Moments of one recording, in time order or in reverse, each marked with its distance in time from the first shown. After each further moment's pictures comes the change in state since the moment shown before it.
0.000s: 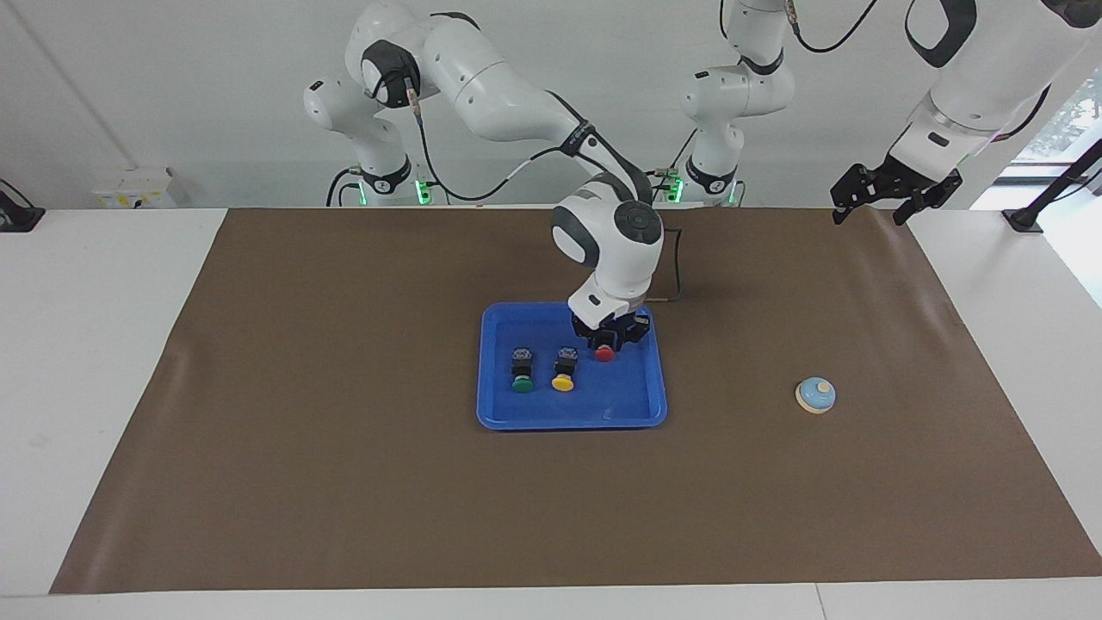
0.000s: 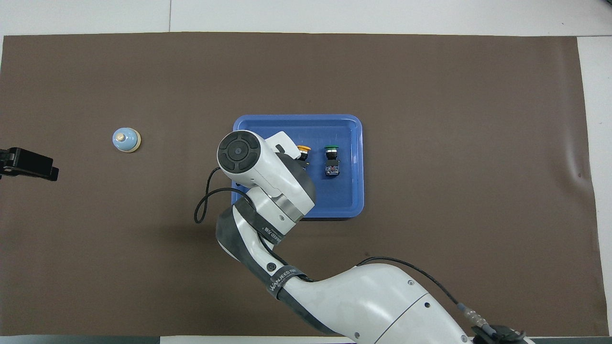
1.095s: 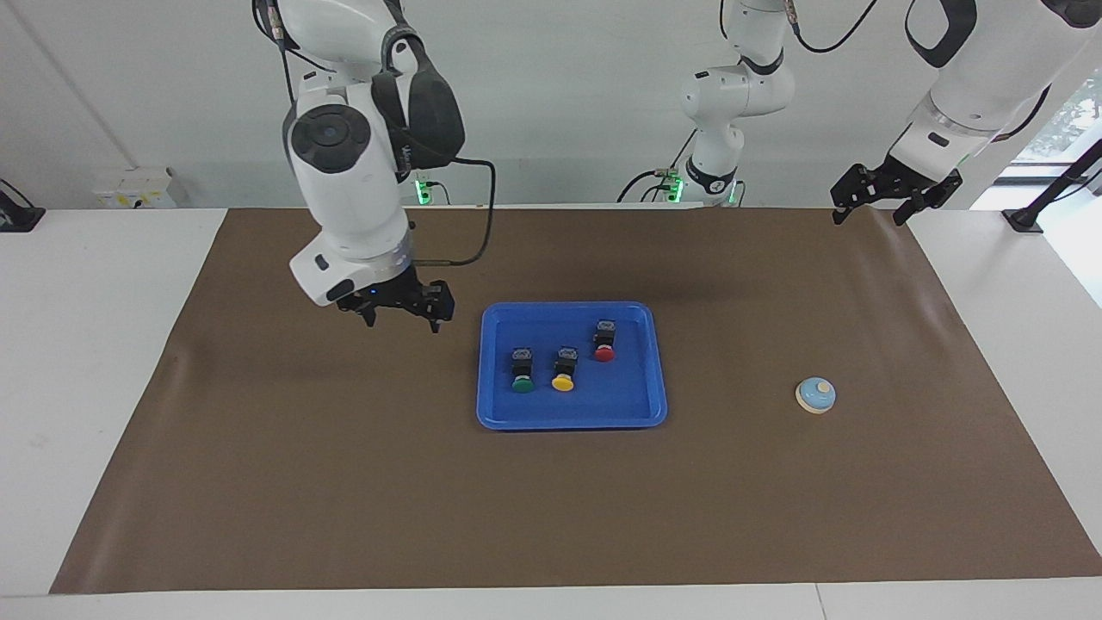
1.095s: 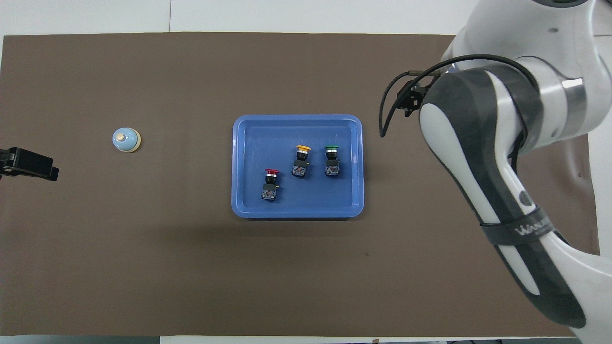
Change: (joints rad) left arm 0.000 0.000 0.000 0.000 0.000 0.000 0.000; right arm -0.502 -0.347 -0.019 0.026 -0.003 -0.393 -0.622
